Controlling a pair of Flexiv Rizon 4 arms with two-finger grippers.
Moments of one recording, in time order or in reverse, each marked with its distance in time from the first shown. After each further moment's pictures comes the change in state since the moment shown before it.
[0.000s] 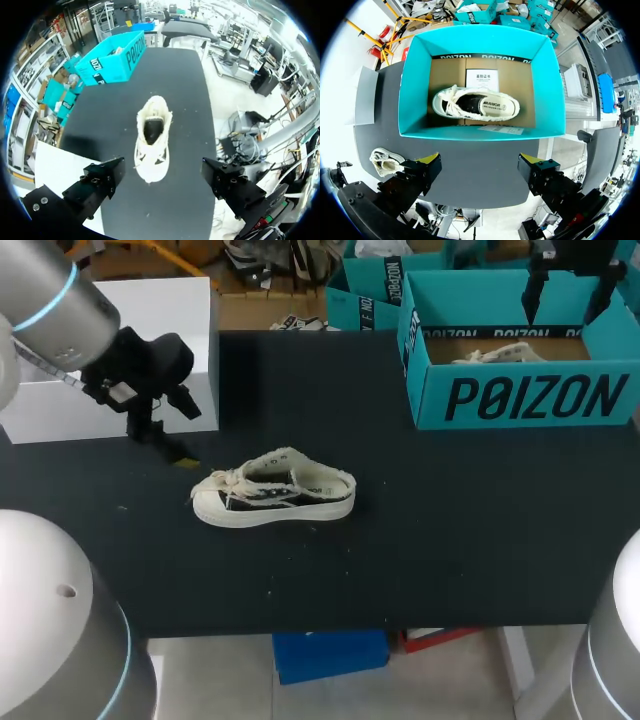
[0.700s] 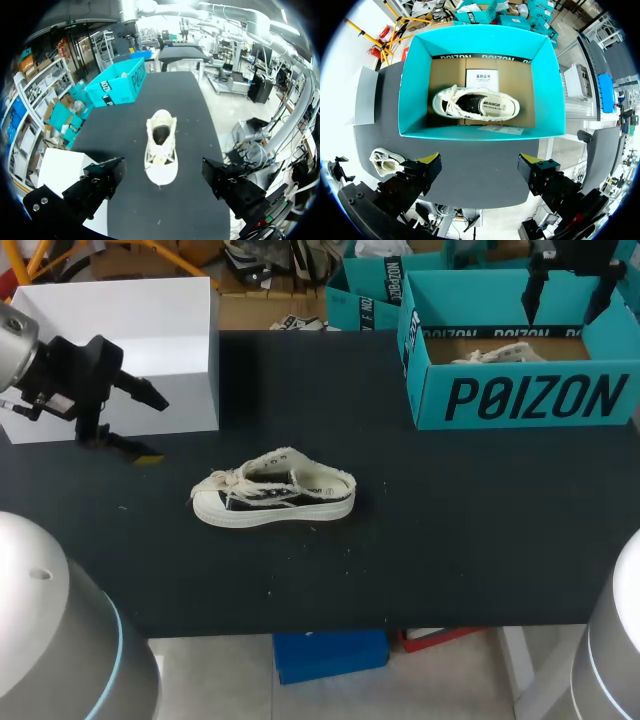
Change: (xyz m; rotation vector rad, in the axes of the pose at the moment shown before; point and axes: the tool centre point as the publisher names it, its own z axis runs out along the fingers) left arm -0.007 0.034 -0.020 0.255 -0.008 0.077; right arm 0.000 0.000 0.000 0.000 0.000 0.000
